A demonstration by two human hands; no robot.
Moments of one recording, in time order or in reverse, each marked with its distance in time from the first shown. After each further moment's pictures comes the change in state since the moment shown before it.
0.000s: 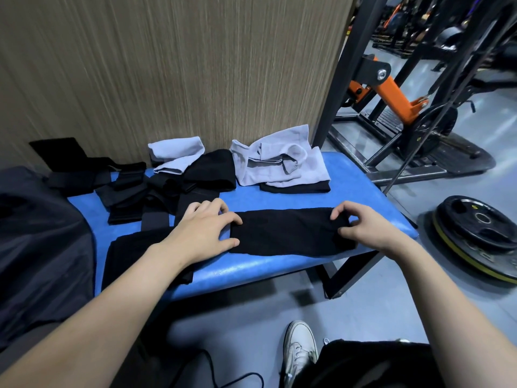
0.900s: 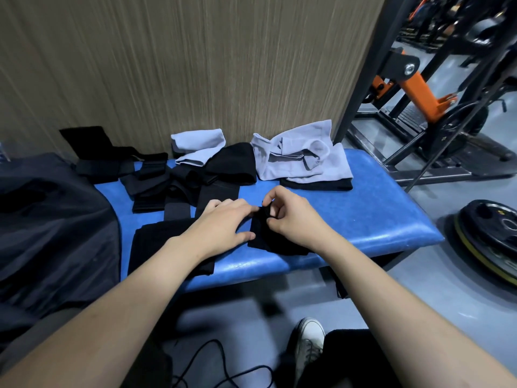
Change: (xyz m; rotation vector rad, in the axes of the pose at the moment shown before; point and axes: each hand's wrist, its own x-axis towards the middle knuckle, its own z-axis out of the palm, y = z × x) left_hand -0.002 -0.006 0.000 -0.068 -0.029 -0.002; right_hand 0.020 -0.114 0.124 0.000 -0.059 -0.293
